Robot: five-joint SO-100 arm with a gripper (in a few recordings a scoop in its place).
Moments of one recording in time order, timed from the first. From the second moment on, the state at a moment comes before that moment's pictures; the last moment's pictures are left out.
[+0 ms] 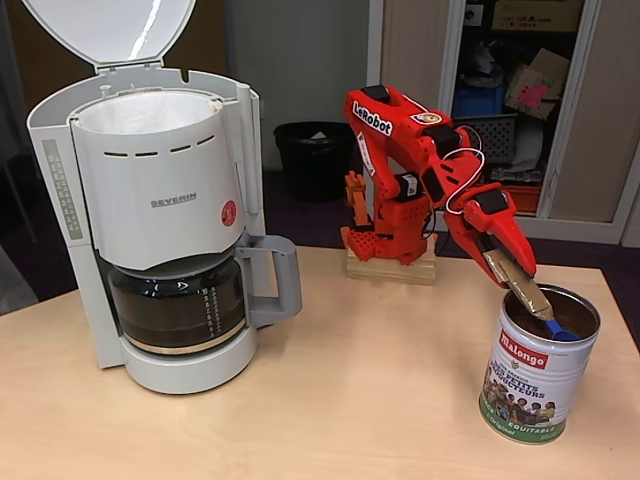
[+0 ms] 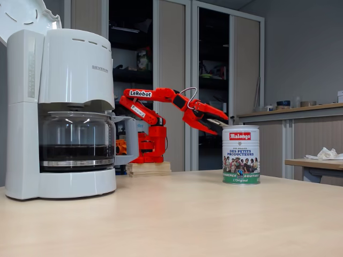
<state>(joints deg) -41.6 149.2 154.6 33.0 -1.4</state>
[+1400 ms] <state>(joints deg) -40.4 148.4 154.5 28.8 0.2</state>
